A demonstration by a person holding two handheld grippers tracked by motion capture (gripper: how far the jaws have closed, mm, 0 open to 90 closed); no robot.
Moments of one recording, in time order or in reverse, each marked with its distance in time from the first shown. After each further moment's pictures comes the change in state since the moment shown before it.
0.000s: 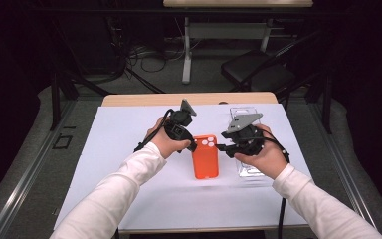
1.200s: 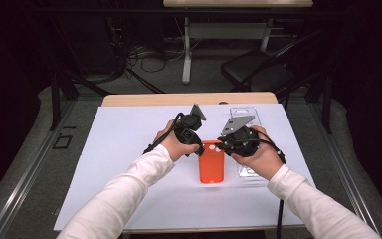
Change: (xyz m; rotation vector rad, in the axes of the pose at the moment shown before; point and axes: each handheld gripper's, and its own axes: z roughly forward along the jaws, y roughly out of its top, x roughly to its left) left arm -0.016 0.006 0.018 0.037 0.007 0.033; right arm 0.007 0.003 0.009 0.053 -0.030 -0.024
